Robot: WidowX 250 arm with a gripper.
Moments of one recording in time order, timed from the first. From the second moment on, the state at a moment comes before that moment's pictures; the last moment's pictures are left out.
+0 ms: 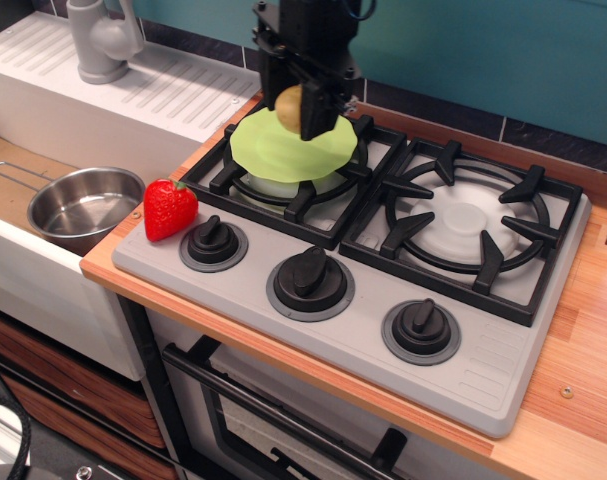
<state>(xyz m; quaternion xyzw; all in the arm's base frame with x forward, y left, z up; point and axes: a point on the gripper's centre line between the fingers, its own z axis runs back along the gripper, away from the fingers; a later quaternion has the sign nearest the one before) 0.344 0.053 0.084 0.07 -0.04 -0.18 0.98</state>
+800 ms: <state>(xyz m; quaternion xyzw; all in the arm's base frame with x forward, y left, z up) 0.338 0.054 0.083 0.07 -0.05 -0.19 0.98</state>
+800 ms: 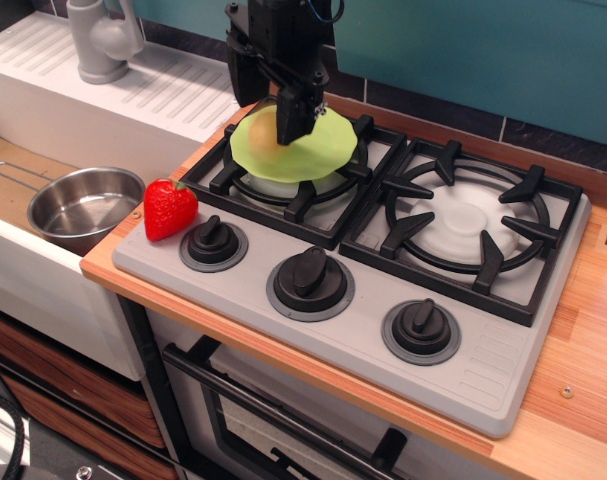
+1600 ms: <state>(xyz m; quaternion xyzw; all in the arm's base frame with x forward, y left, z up) 0.319 0.034 0.104 0.06 -0.02 -0.18 0.98</state>
